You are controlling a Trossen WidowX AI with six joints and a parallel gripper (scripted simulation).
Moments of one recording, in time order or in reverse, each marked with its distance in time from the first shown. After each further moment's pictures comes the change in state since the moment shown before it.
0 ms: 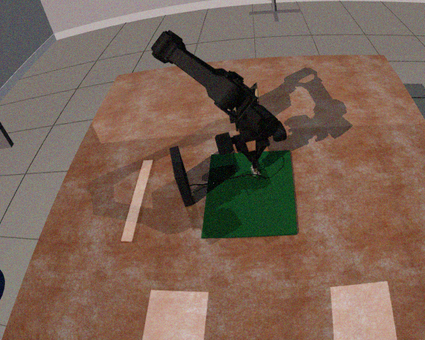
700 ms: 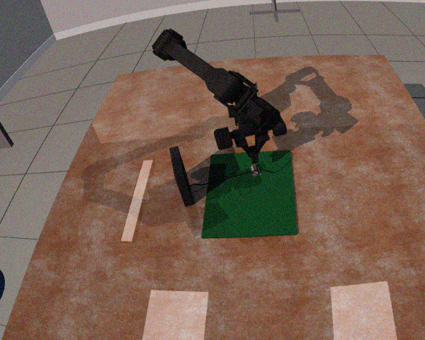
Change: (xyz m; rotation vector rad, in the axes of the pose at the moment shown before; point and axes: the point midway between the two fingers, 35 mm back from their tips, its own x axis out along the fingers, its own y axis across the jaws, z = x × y) arm -0.021 0.000 -0.003 -0.010 0.002 0.001
